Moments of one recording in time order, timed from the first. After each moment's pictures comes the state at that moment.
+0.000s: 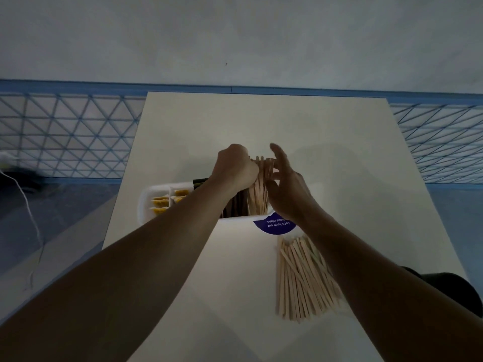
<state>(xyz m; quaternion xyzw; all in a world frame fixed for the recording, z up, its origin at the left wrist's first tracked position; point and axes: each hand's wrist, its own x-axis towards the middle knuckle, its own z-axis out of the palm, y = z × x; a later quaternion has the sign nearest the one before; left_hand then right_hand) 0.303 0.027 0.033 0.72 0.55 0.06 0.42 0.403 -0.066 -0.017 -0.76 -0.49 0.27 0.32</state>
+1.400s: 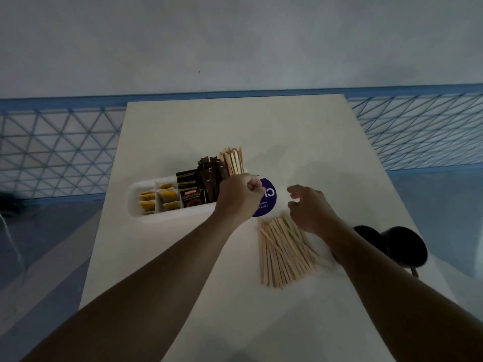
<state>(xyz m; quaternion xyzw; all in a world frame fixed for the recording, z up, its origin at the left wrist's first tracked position) 0.285 -0.073 0.013 0.75 0.45 0.15 0.46 0.422 -0.176 -0.004 -0.88 -0.36 0.26 0.17</state>
